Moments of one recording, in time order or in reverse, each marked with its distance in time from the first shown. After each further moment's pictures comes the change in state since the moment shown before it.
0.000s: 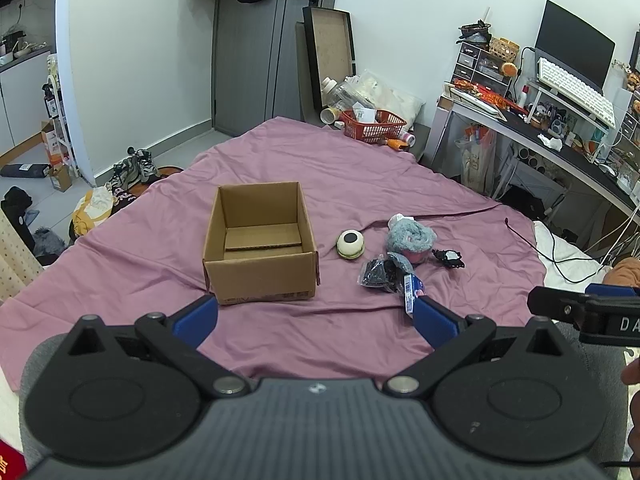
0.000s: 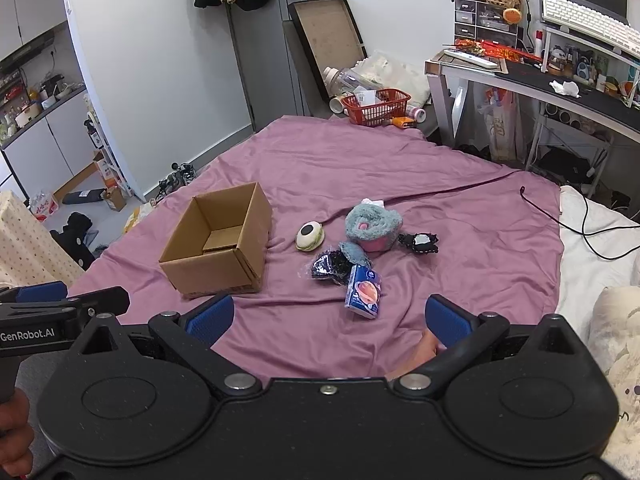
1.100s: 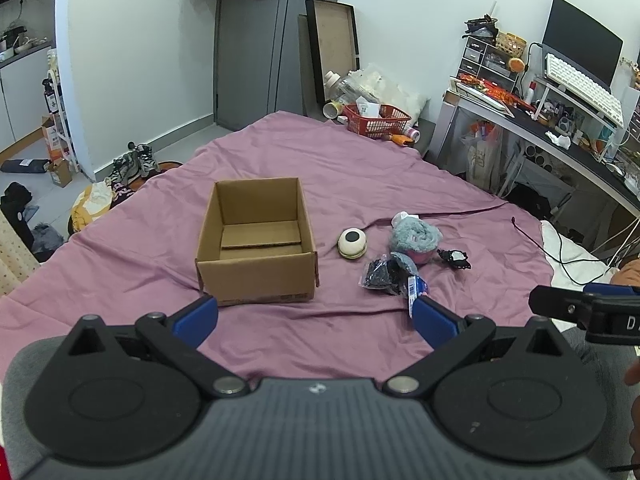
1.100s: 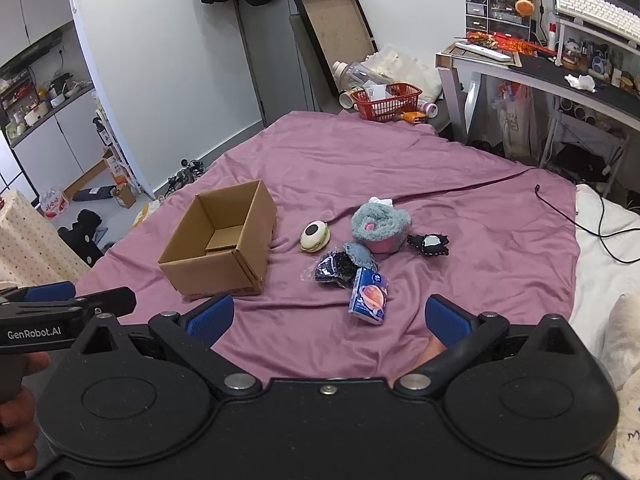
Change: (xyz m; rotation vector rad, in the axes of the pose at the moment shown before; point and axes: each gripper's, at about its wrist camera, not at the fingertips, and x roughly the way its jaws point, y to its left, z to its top) left arm 0.027 -0.006 0.004 -0.009 0.015 0.011; right arm 0.024 -0.014 0.007 -0.002 0.018 0.052
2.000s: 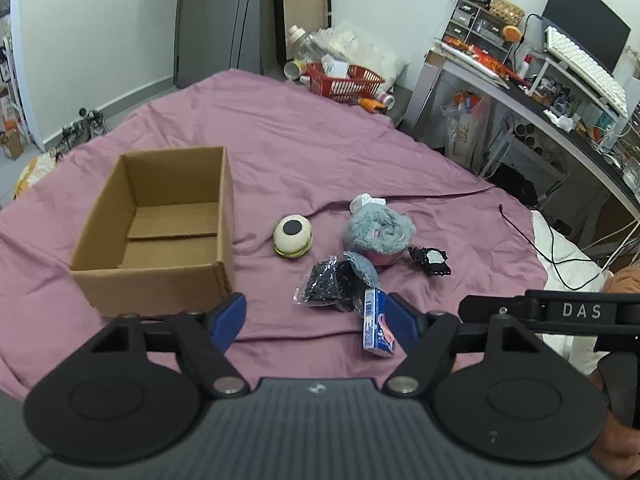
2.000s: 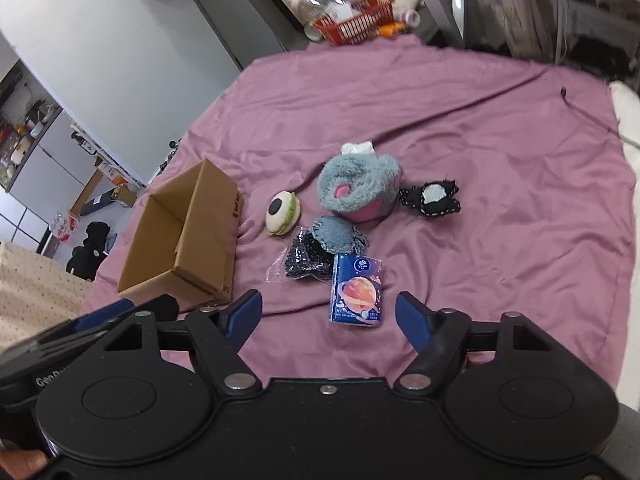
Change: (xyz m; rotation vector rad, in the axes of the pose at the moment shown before) left arm 0.138 -0.053 0.023 -0.036 0.116 -0.100; right arm 0.130 -0.084 0.028 0.233 0.216 0.106
